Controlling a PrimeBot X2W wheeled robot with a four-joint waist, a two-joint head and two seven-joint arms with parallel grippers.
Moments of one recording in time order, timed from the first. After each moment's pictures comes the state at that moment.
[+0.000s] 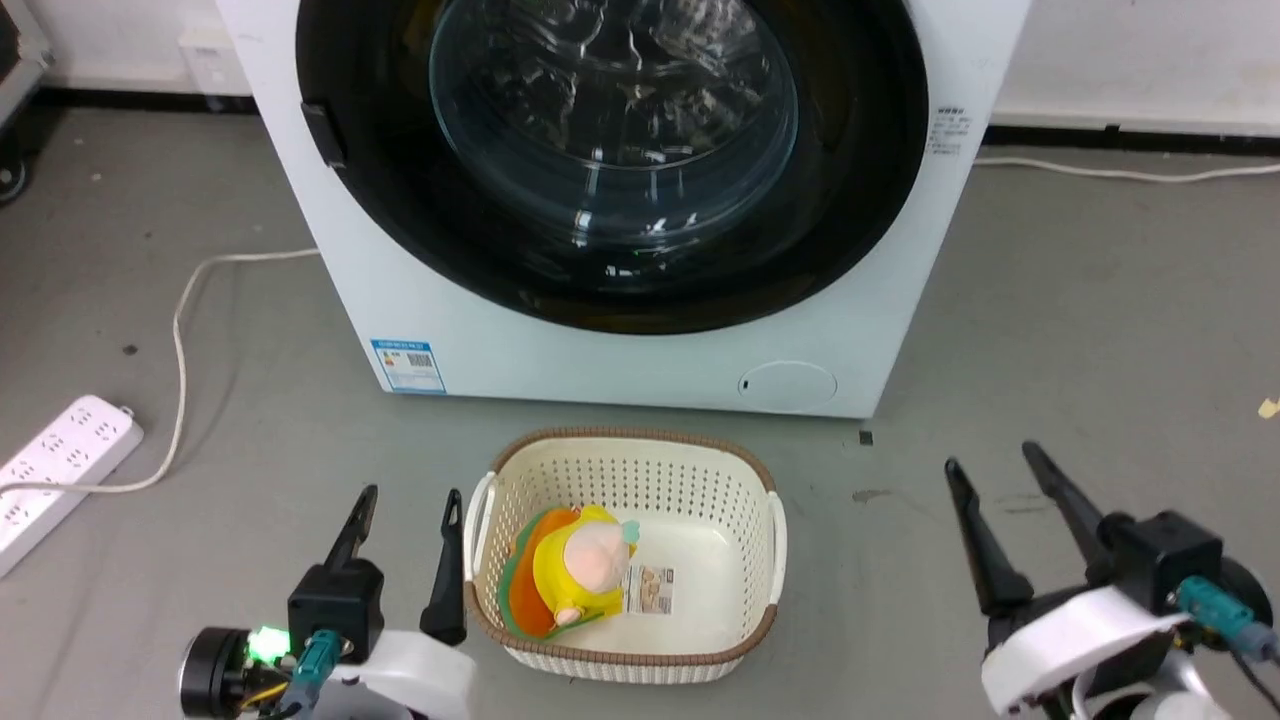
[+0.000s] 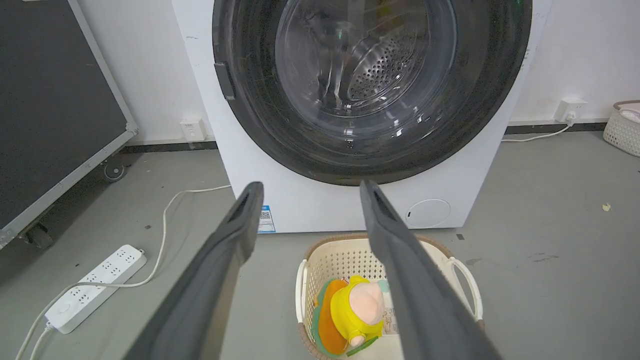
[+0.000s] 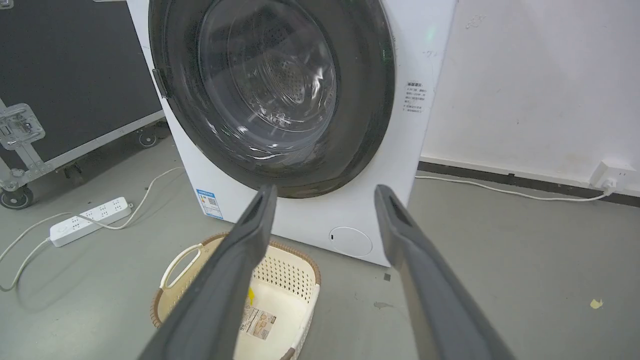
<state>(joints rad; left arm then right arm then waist) 0.00 0.06 -0.07 -0.01 0.01 0.03 -0.06 -0.05 -0.07 0.01 0.00 0.10 0.13 -0.04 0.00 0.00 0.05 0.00</state>
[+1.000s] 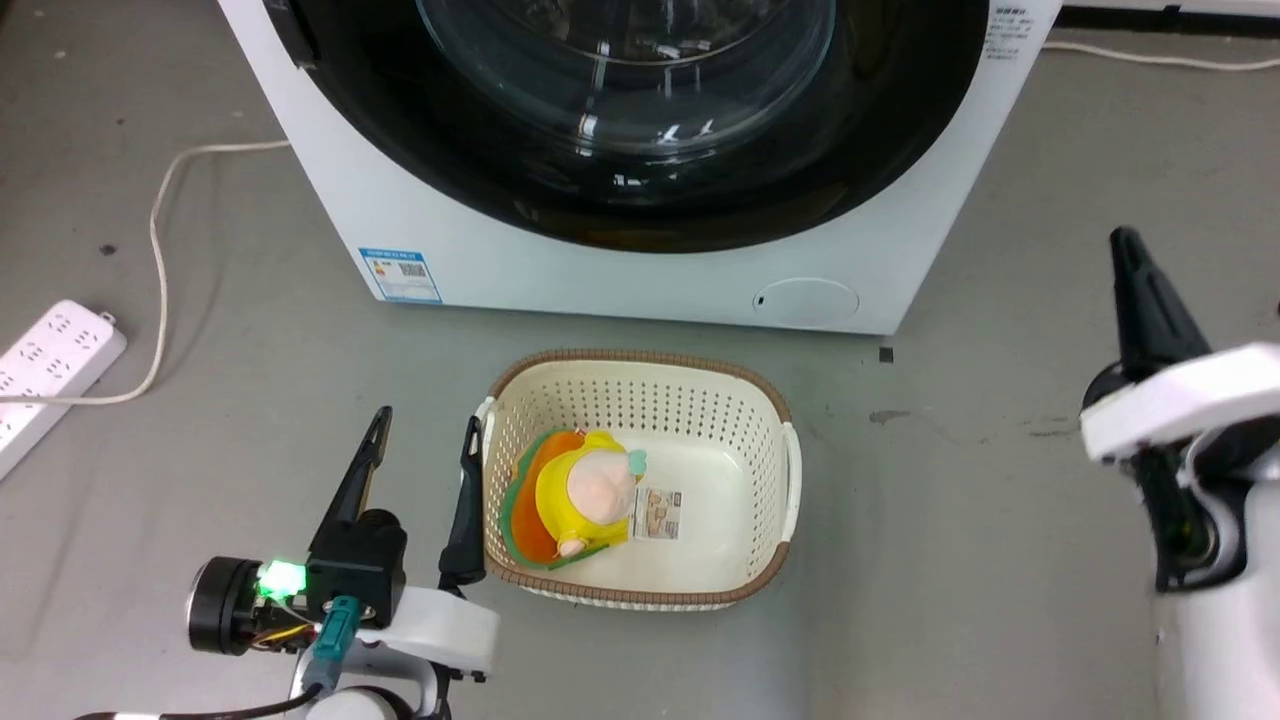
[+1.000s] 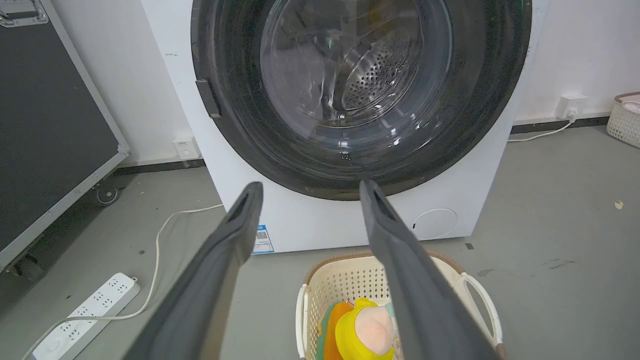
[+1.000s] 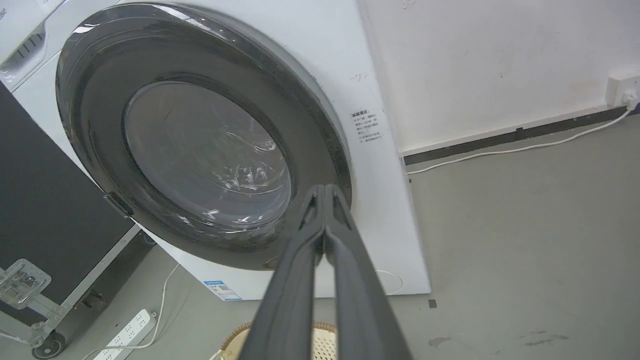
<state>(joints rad) -0.09 0.11 -0.15 -0.04 0.01 0.09 -0.12 -0.42 -0.06 -0.16 0.15 0.42 0.13 0.08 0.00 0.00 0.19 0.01</state>
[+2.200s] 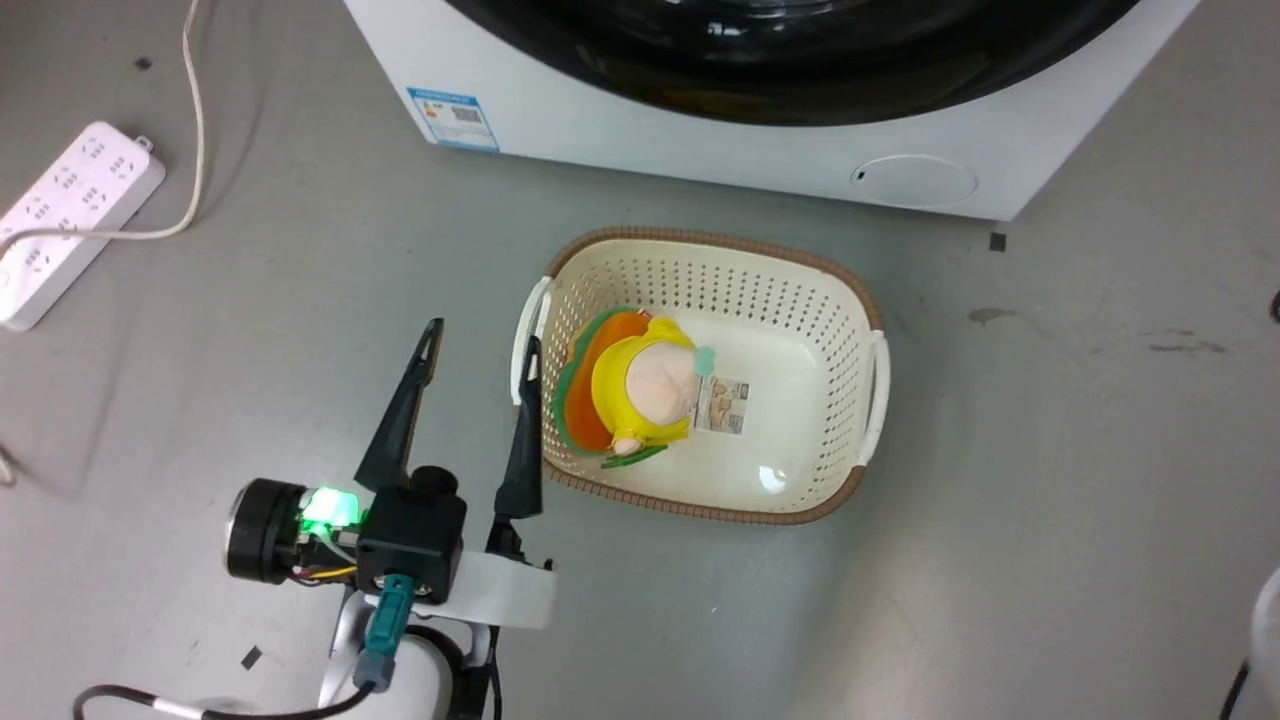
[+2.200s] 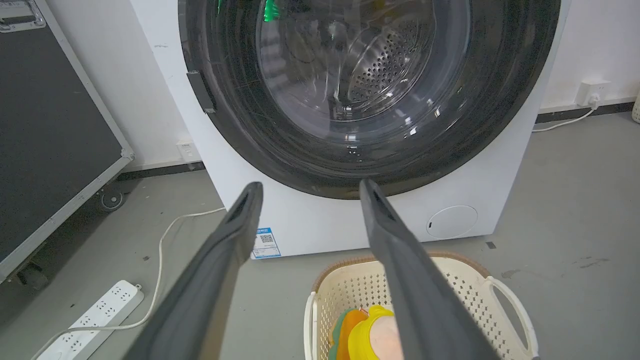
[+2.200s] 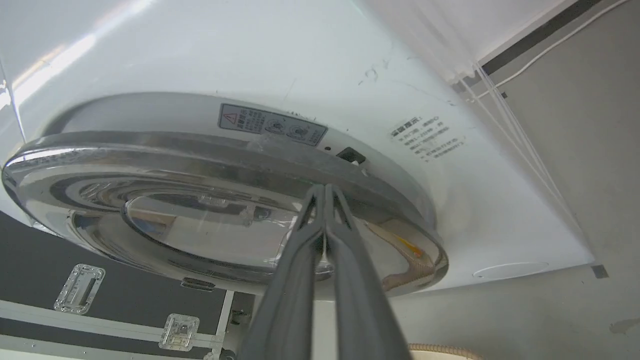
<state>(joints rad) -0.21 0.15 -0.30 -0.08 0.01 0.19 -0.19 -1.15 -0.16 -0.48 0.69 0.67 0.13 0.46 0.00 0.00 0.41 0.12</state>
